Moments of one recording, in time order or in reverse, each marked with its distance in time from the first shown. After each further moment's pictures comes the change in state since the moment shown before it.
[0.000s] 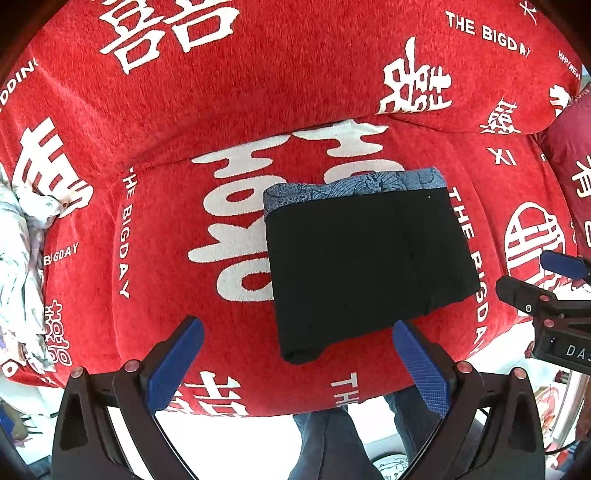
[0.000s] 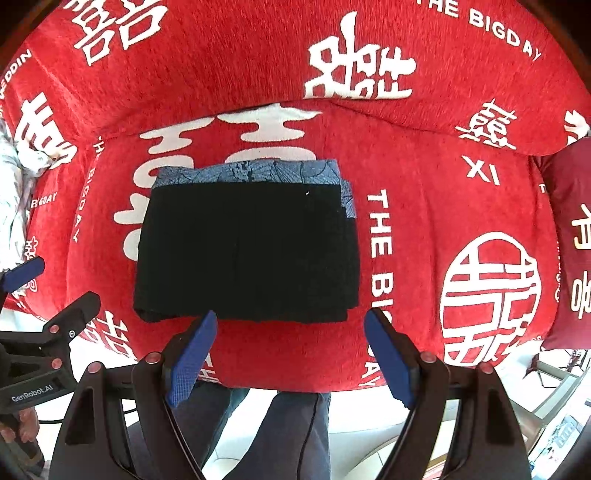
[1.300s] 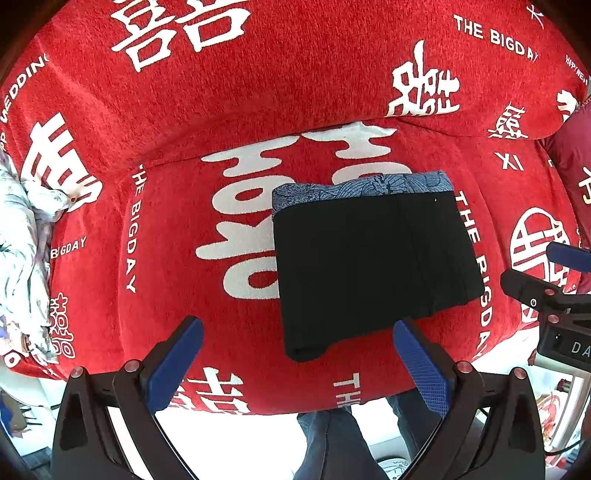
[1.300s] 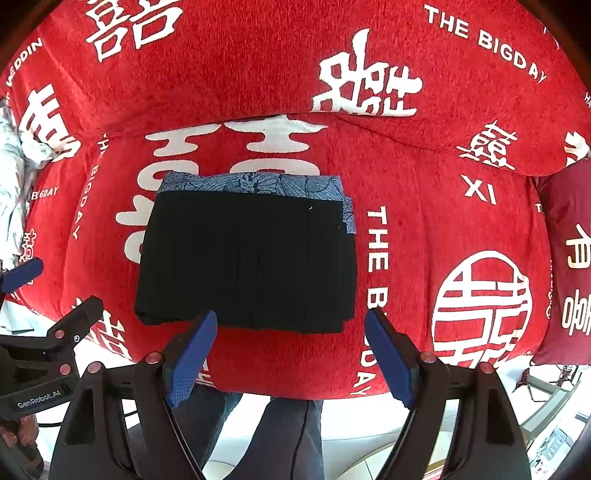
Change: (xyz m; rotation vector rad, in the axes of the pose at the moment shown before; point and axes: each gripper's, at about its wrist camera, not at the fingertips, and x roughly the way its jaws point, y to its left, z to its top) left arm -0.002 0.001 -0.001 -0.023 -0.001 0.026; right arm -0.007 0.007 0.004 -0.046 -0.020 -0.019
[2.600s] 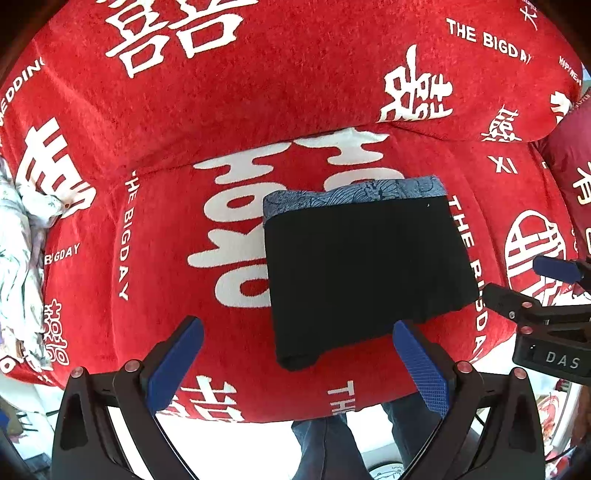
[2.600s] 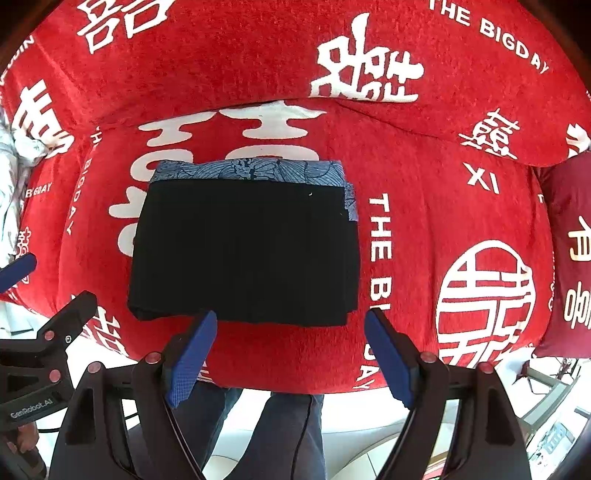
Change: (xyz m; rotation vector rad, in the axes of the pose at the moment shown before) left arm 0.002 -0.004 0.002 0.011 -0.033 -0.026; right arm 0.014 0.001 -0.001 0.013 0.039 -0.012
